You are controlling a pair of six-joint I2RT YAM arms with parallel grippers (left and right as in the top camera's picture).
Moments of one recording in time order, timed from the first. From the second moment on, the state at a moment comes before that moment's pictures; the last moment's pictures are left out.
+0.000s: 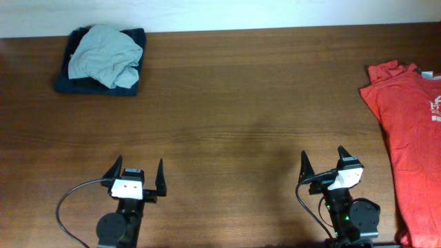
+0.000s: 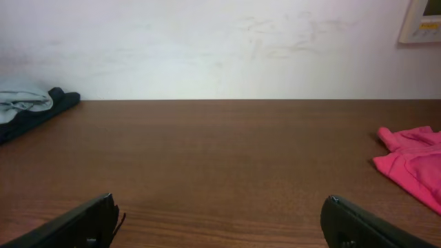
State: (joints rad) left arm -0.14 0.02 0.01 -0.07 -0.03 0.06; right arm 0.02 0.01 0.01 -0.06 -0.10 0.05
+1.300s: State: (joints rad) left arm -0.14 0.02 0.01 -0.07 -0.03 0.06; right arm 0.02 0.01 0.01 -0.07 -0.08 0.05
